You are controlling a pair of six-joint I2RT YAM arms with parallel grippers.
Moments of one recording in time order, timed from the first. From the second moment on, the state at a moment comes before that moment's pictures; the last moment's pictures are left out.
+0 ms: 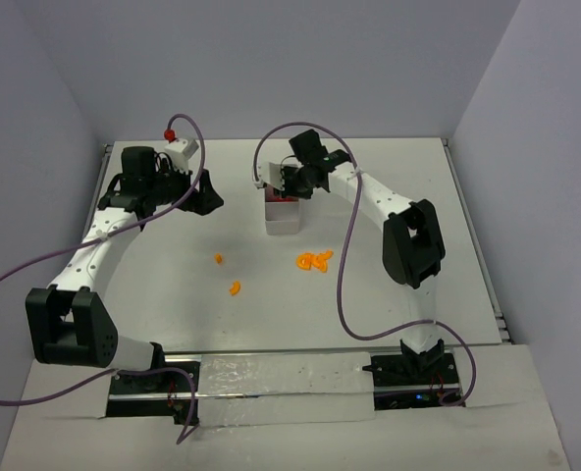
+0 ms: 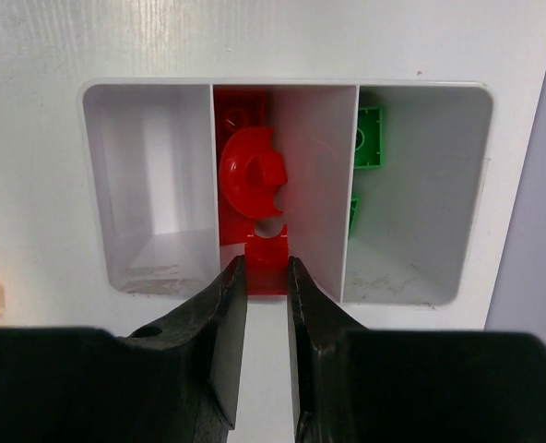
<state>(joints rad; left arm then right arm) -0.12 1.41 1.16 -0.38 0.56 0.05 0.53 2.06 1.79 -0.67 -0.29 -1.08</state>
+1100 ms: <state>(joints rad) -0.21 1.62 1.05 -0.49 0.44 0.27 0.47 1.62 1.57 -0.60 -0.34 -0.69</state>
